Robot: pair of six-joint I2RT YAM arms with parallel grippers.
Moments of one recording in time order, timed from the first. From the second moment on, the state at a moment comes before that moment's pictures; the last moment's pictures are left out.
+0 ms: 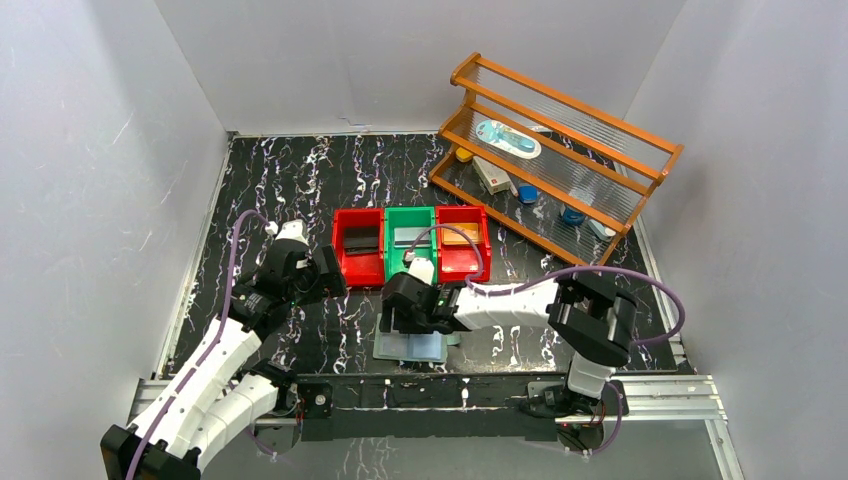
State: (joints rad) left arm -0.42 0.77 0.67 -0.71 -0.17 -0.53; right arm 1.24 1.72 0.98 -0.22 0.20 1.11
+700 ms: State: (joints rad) left arm -0.42 0.75 0.67 -0.71 -0.17 -0.53; right arm 1.30 1.85 1.19 -0.49 0.35 1.12
